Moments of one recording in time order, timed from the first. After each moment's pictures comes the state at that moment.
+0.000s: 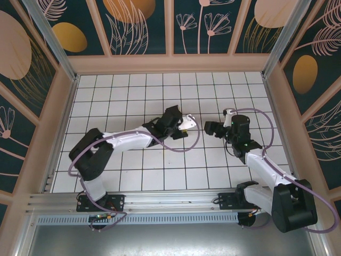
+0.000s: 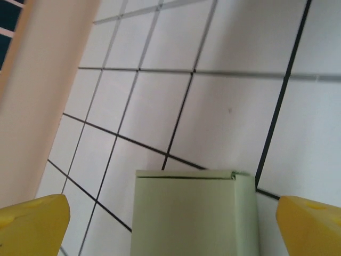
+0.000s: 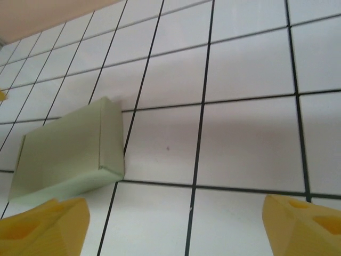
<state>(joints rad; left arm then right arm) -0.86 1.76 1.10 0.07 -0.20 0.60 0.25 1.06 0.48 0.06 -0.20 0.34</state>
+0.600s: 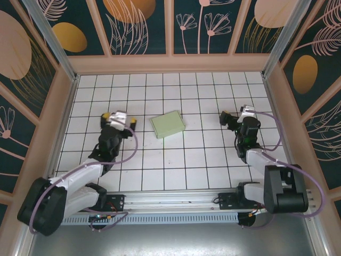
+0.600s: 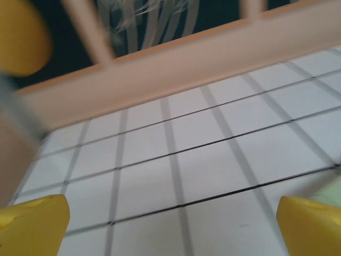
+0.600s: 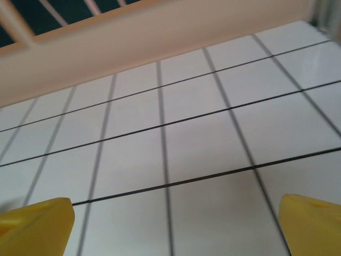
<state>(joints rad) -0.41 1.07 0.30 0.57 -0.40 0.14 0.05 1.24 0.36 0.58 0.01 0.25</state>
